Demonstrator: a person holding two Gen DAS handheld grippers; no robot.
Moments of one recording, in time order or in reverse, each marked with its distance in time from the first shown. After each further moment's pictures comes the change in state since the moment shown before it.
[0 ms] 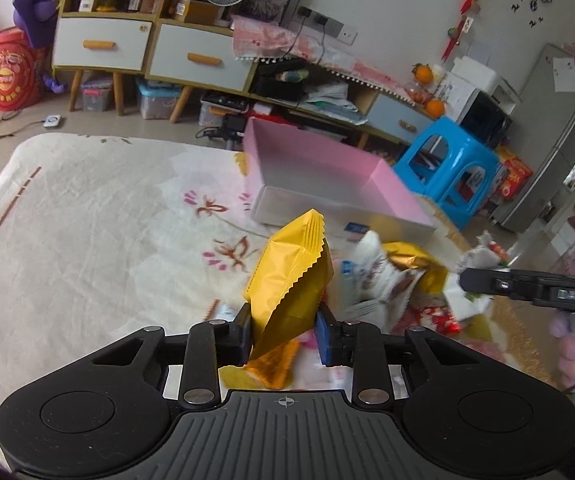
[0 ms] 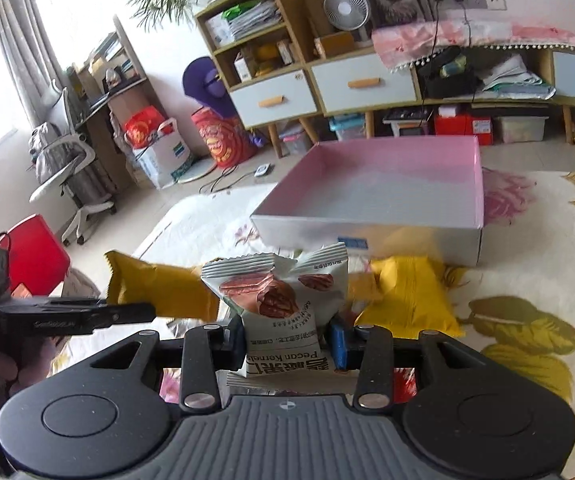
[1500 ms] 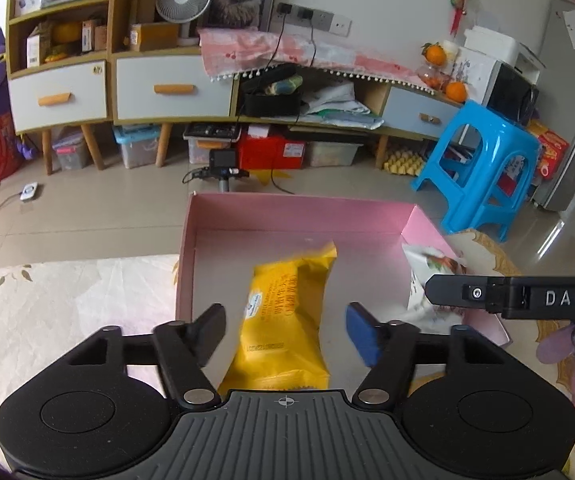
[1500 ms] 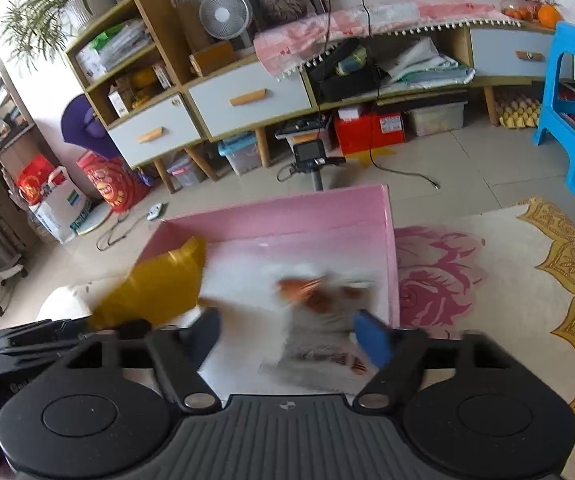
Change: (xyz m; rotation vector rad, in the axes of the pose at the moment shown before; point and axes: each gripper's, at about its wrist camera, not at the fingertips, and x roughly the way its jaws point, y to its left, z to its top) left arm 0.161 -0.056 0.109 0.159 -0.020 0.135; right arm 0.094 -0.087 0.086 0.162 -0.015 -0.203
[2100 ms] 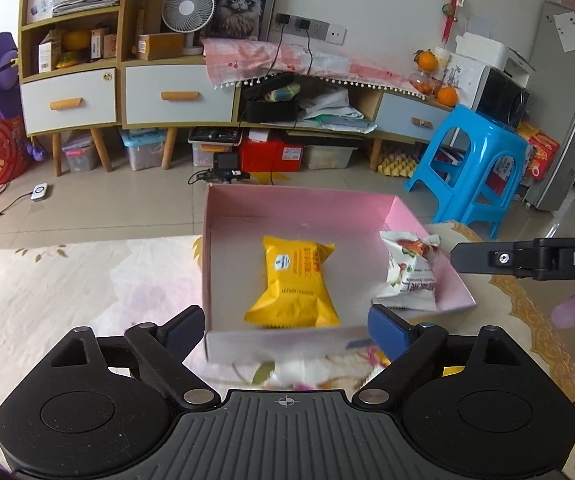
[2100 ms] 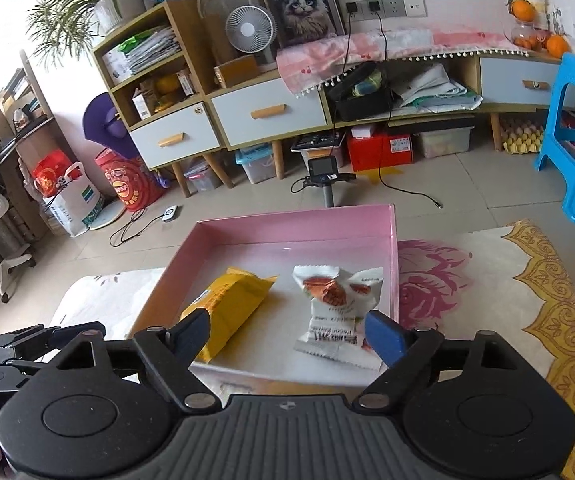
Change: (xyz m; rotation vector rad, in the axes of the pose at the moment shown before) left arm -0.057 0.001 -0.021 -0.003 -0.009 -0.006; right arm -0.052 0.021 -0.005 -0.063 -0.031 0.001
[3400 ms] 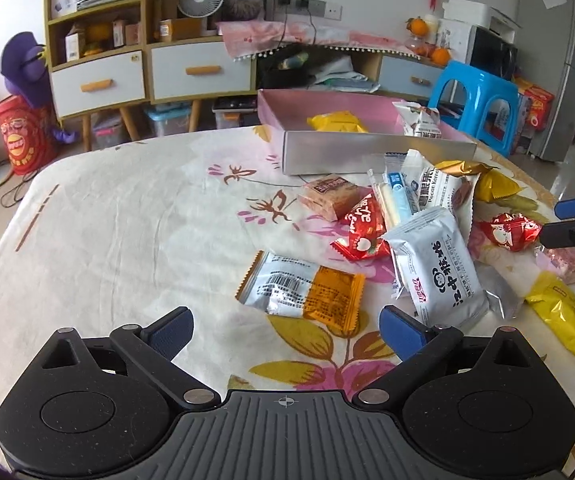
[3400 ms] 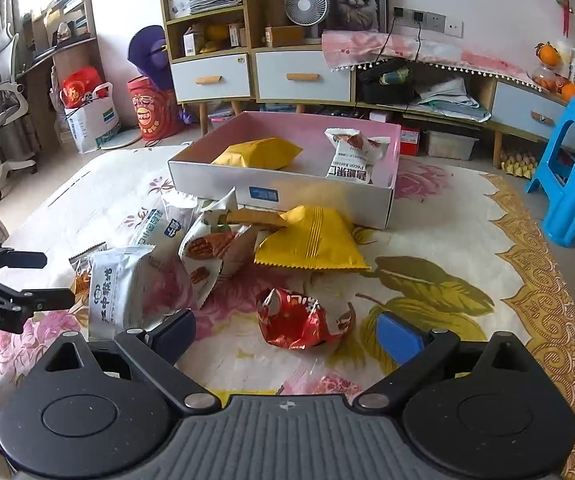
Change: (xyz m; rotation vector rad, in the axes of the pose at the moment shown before) left arm -0.071 0.045 -0.149 0.102 0.013 0.056; right arm -0.062 0.027 -0.143 -0.233 0.026 -0.062
